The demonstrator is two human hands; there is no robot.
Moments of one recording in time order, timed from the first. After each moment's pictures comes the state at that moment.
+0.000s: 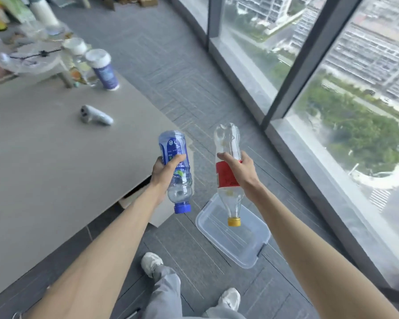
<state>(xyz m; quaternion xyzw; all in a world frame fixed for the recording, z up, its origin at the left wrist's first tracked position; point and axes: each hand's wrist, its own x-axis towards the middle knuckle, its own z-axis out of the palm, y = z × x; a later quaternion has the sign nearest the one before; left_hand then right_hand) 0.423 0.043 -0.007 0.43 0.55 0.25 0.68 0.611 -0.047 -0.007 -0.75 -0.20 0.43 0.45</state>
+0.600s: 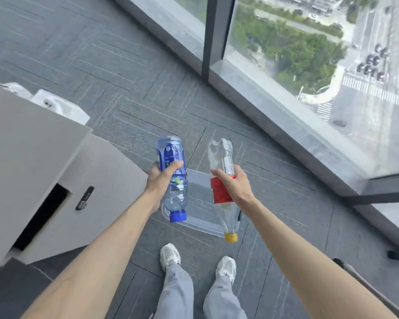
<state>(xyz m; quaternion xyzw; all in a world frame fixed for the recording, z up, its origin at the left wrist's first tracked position) 0.578 0.000 -0.182 0.51 0.51 0.05 0.69 0.701 -0.163 -0.196 -0.80 -0.02 0.39 0.46</state>
